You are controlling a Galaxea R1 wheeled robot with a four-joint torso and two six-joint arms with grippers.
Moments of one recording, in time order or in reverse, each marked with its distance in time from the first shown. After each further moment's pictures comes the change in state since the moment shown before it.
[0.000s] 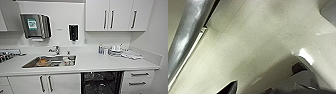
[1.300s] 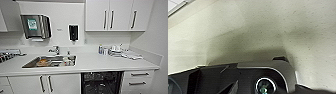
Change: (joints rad) left arm 0.445 0.674 -0.815 0.002 -0.075 0.000; right arm -0.433 0.188 -0.392 -0.179 0.451 -0.566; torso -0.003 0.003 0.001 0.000
